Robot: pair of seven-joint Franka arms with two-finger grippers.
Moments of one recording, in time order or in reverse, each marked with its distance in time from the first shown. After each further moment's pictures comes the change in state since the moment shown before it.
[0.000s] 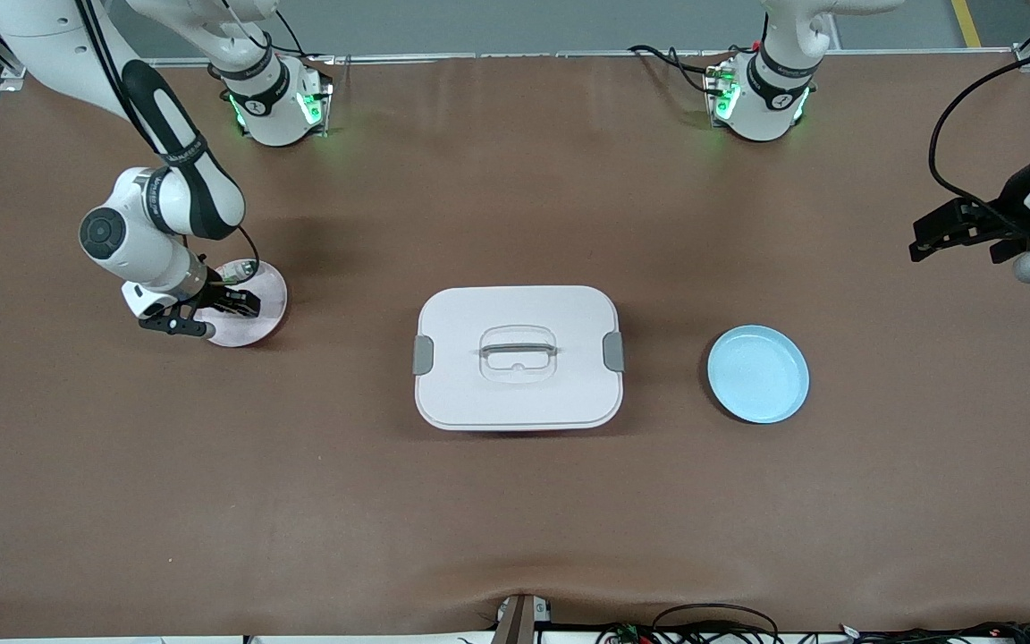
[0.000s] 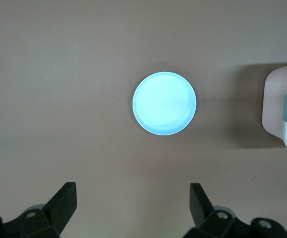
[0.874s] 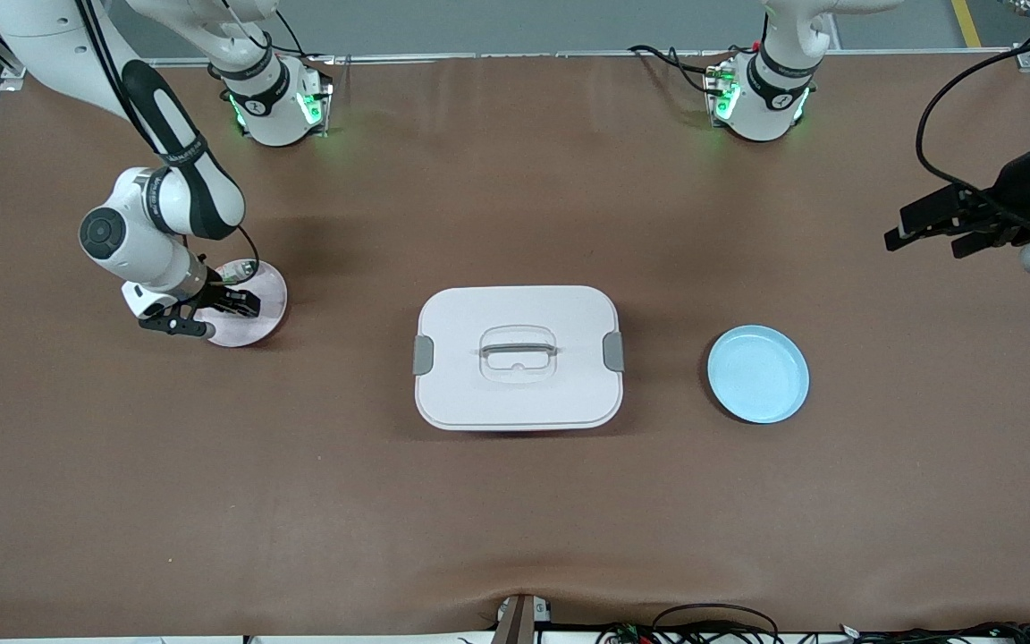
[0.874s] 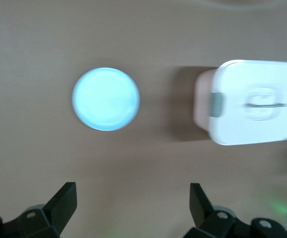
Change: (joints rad) left arm 0.062 -0.015 0.002 0.009 -0.333 -0.046 0.000; right arm 0.000 0.000 0.000 0.000 0.000 0.000 0.000
